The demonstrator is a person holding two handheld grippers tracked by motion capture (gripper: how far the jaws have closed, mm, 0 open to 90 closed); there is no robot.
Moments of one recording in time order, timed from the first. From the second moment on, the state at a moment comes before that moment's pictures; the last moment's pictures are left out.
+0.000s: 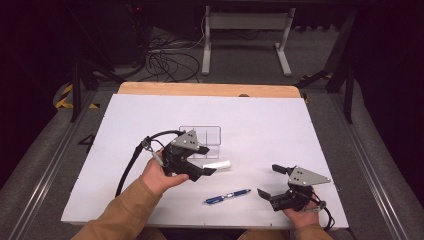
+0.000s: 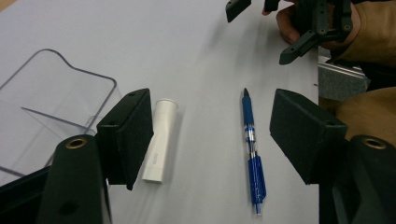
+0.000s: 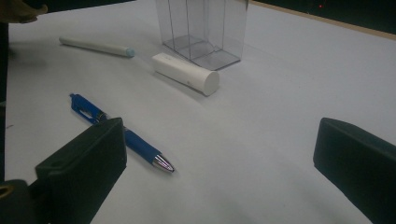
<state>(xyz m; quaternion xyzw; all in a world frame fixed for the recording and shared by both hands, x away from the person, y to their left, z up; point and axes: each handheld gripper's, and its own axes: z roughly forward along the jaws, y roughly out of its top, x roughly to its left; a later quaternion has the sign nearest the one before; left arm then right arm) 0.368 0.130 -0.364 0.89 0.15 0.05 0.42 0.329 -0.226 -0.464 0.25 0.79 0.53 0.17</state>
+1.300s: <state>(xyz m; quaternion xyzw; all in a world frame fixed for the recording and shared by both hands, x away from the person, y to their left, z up) 0.348 0.070 -0.417 0.92 0.13 0.01 0.37 0.327 -0.226 -0.463 0.25 0.79 0.53 0.17</state>
